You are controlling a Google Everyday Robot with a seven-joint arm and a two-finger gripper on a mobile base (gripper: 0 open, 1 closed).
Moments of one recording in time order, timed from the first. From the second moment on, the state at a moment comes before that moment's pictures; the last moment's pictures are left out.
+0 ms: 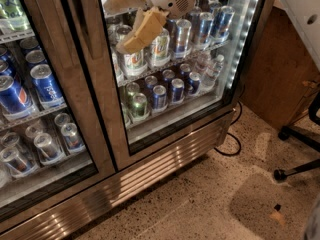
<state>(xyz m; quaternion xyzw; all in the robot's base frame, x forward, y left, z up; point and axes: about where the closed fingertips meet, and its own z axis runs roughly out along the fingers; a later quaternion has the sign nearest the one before) 0.542 0.074 1.039 -0.73 0.45 0.30 0.41</state>
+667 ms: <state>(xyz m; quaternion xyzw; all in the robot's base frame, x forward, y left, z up) 0.540 0.090 1.048 -0.75 0.43 0.29 0.42</state>
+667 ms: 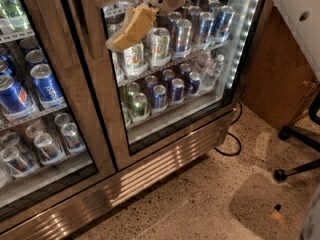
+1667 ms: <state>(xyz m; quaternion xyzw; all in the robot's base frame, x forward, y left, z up) 0.554 0.097 1.058 -0.76 0.40 0.27 0.44</state>
